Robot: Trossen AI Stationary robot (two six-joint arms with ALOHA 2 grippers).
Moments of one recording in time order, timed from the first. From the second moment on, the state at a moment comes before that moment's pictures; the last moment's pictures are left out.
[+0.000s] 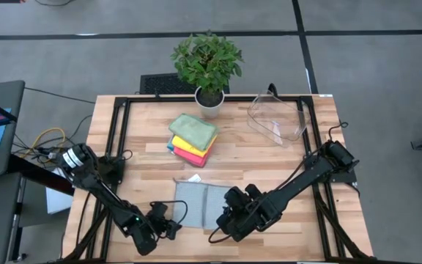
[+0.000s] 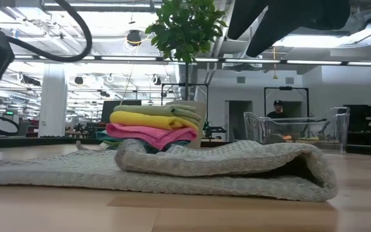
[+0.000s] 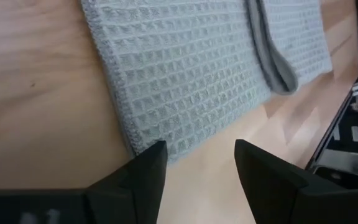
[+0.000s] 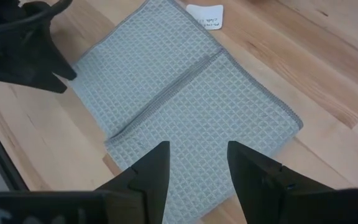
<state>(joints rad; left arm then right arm) -0.90 1.79 0.81 -0.04 -0.62 -2.01 0.60 1.93 1.58 -0.89 0.50 1.27</state>
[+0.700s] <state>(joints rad) -0.90 1.72 0.81 -0.19 -0.53 -2.22 0.60 1.94 1.58 -0.91 0.50 1.22</state>
